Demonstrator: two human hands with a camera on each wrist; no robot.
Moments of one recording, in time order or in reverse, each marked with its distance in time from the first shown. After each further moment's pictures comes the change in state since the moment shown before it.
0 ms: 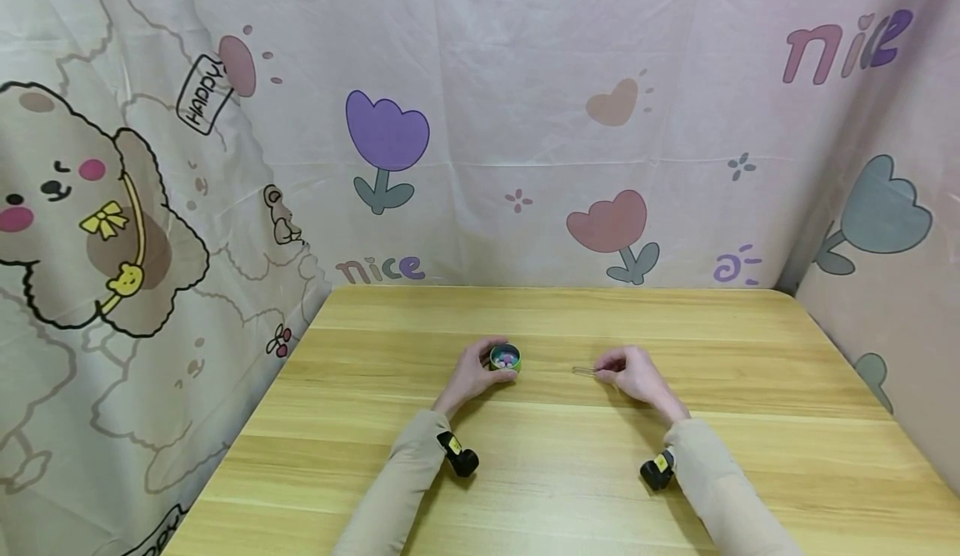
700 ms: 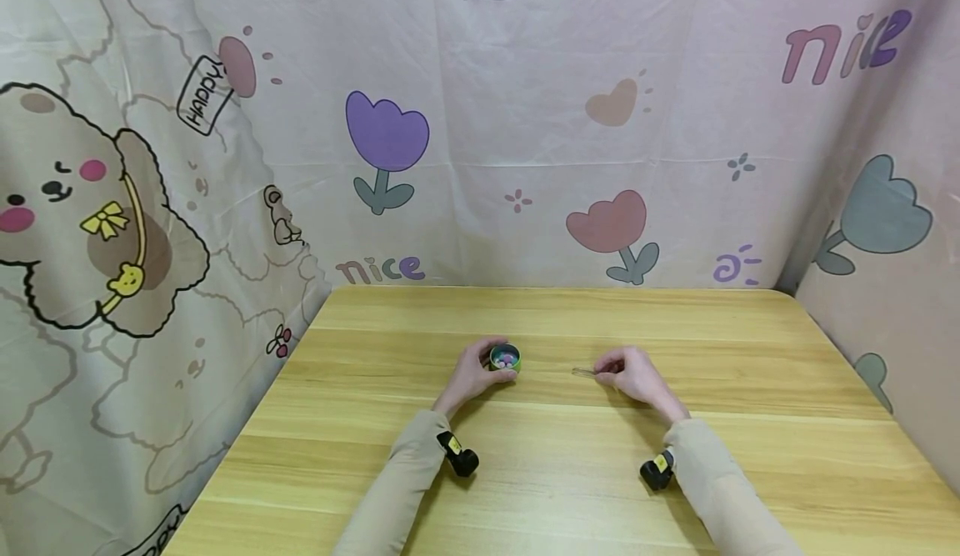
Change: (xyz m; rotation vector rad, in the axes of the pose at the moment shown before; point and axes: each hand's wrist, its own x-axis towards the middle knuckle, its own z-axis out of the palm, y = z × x) left_hand 0.000 0.000 0.000 -0.019 -0.004 -0.006; right_hand -0.001 -0.001 0.000 0.025 -0.038 0.031
